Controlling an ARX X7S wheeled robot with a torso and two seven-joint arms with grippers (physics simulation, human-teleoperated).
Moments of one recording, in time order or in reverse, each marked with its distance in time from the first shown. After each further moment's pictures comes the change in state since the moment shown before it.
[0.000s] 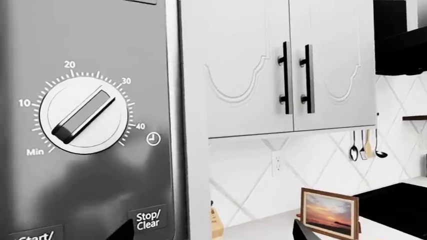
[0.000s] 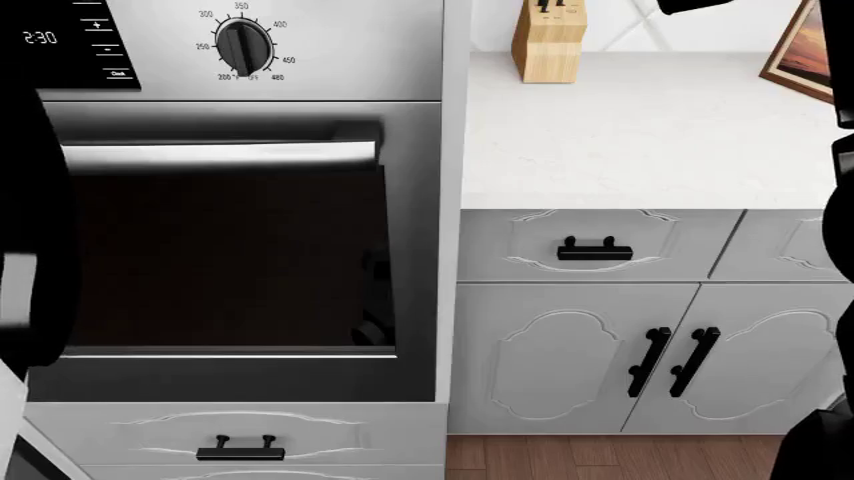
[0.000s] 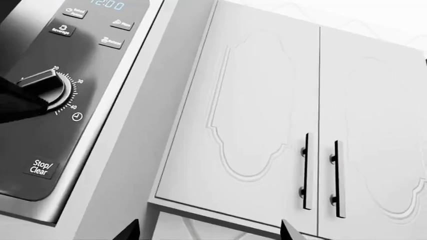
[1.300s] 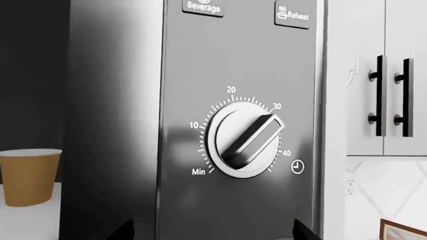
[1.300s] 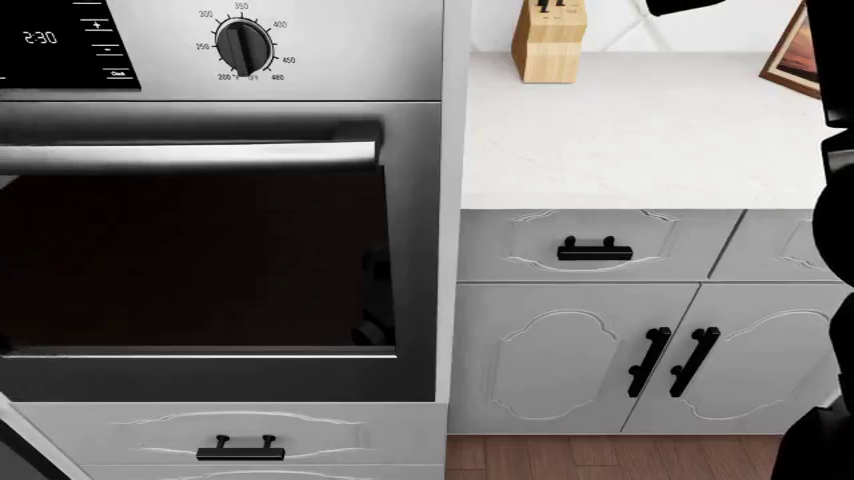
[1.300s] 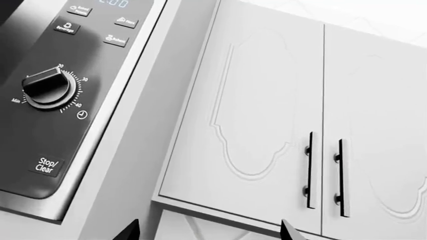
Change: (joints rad) left arm -0.064 -0.153 0.068 -0.202 0.151 0.118 0.150; right arm 0.009 0.002 -0.021 0.006 0.014 0.004 0.017
